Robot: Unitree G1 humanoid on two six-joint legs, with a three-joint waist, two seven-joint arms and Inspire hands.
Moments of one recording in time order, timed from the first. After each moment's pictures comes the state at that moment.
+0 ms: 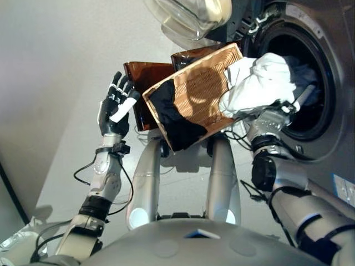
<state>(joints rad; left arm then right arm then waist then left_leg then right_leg) -0.02 0.28 -0.21 0.27 -0.82 -0.40 -0.03 -0.83 -0.30 -0.36 1.13 1.49 -0.60 -0.20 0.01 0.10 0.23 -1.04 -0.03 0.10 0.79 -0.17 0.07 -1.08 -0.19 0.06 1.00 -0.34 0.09</state>
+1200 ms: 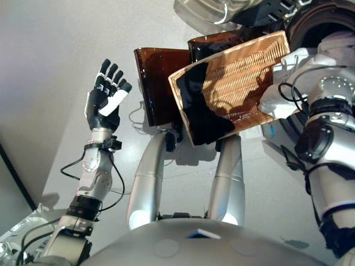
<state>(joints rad) 0.00 0.37 -0.20 0.15 -0.82 -0.40 0.02 -1.03 -0.59 -0.39 1.21 1.32 -0.66 -0.57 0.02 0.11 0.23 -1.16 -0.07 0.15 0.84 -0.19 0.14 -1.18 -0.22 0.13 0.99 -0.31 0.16</state>
